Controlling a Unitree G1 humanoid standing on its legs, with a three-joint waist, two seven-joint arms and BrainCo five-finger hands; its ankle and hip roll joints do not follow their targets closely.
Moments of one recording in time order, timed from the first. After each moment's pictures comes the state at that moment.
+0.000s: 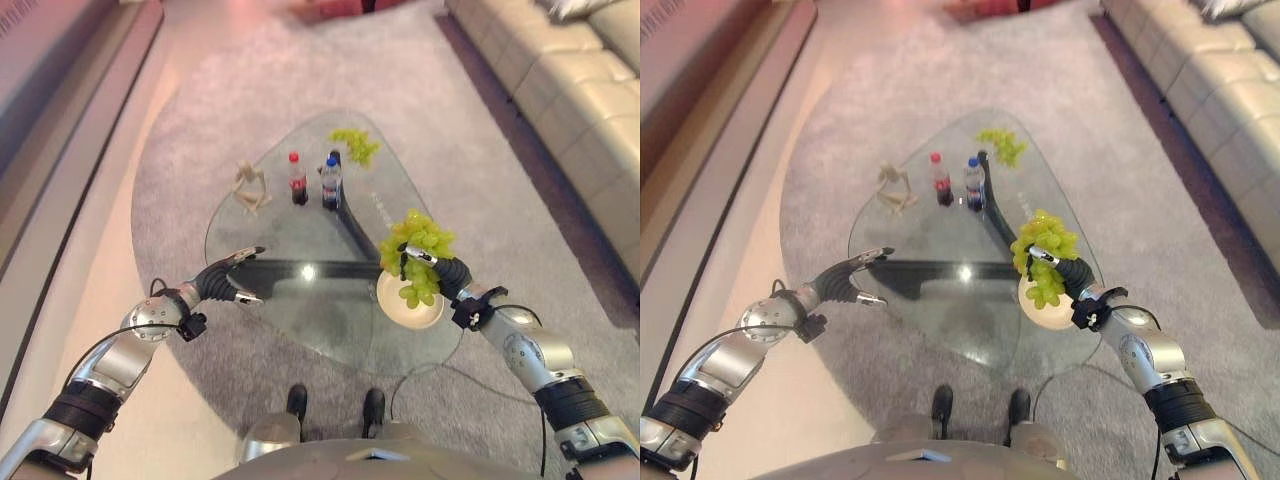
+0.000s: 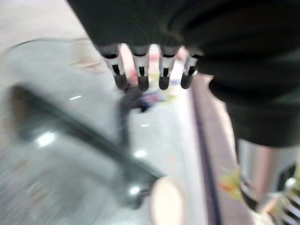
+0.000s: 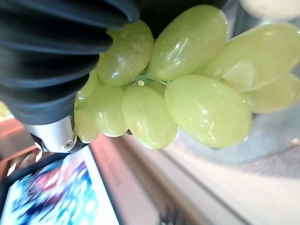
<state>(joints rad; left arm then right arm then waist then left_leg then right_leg) -0.08 0.74 -0.30 0.25 -0.09 -0.09 -0.17 -0.16 -0.60 0.20 0.19 0.76 0.14 0.30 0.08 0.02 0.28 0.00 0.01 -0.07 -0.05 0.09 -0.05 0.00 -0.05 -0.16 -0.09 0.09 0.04</state>
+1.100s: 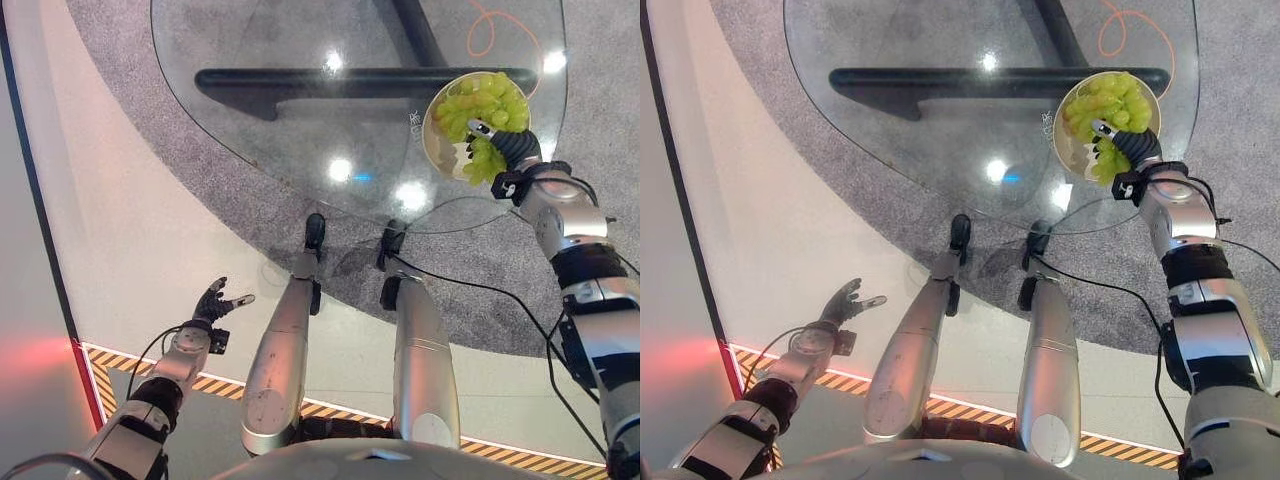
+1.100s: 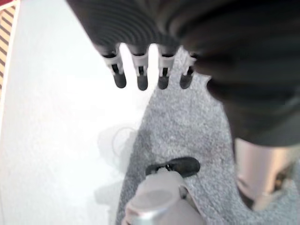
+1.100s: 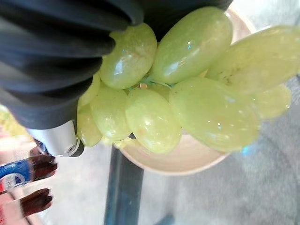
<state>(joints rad) -0.22 0.45 -0.39 0.78 -0.32 -0.05 0.15 -0.88 -0.73 0.21 0.75 0.49 0.16 0.05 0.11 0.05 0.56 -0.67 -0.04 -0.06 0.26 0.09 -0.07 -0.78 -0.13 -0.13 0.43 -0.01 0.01</state>
